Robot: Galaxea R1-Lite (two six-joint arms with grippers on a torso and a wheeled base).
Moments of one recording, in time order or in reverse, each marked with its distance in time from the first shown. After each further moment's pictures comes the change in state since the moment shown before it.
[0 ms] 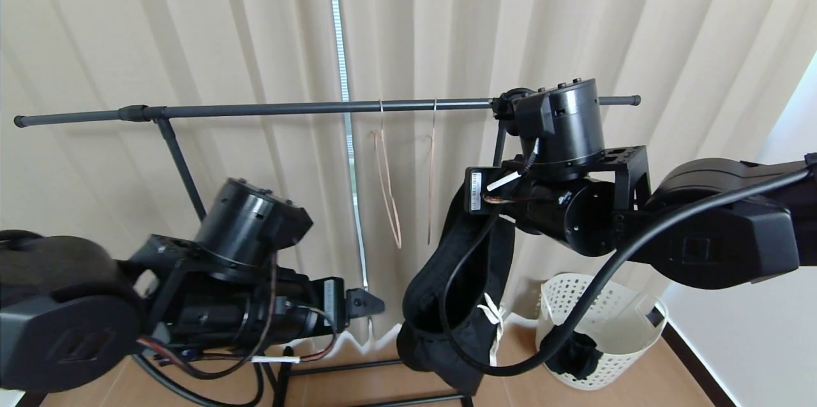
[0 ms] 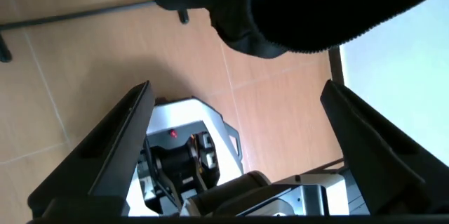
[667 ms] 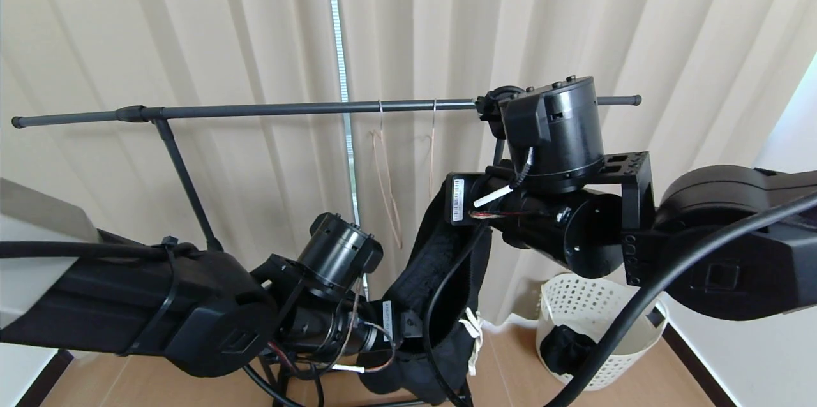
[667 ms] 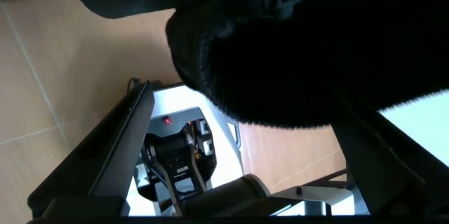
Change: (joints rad) left arm -0.068 0.238 -0.075 -0.068 0.012 -0.068; right arm 0.091 -0.028 0.006 0.008 -0.001 0.039
